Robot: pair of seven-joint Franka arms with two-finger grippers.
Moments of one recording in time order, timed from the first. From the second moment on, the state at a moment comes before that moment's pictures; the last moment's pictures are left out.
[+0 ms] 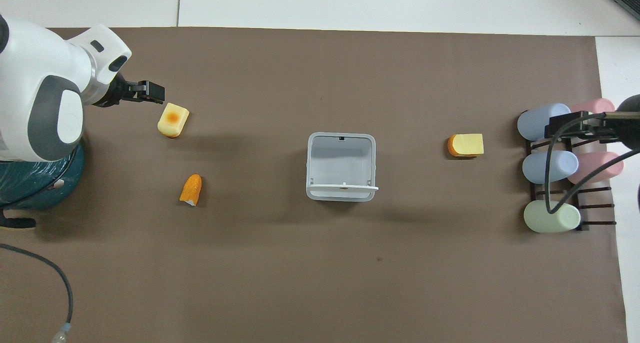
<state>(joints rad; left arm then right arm) -0.09 0.32 -0.03 -1.66 -0.02 2.14 -0.03 0.03 -0.05 -0.06 -1.71 0.01 1.77 0.08</state>
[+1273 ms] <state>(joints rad) -0.11 0.43 -0.03 -1.83 -0.02 2.43 0.08 0.03 -0.07 -0.04 -1.66 0.01 1.63 0.08</state>
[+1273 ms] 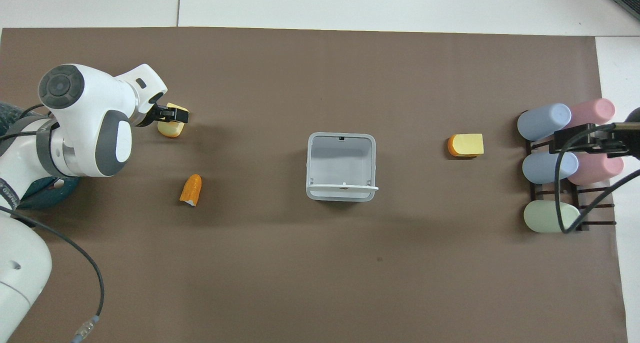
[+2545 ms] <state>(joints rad) -0.11 0.43 -0.03 -1.81 -0.02 2.44 0.08 0.03 -0.07 -0.04 -1.66 0.01 1.63 0.08</state>
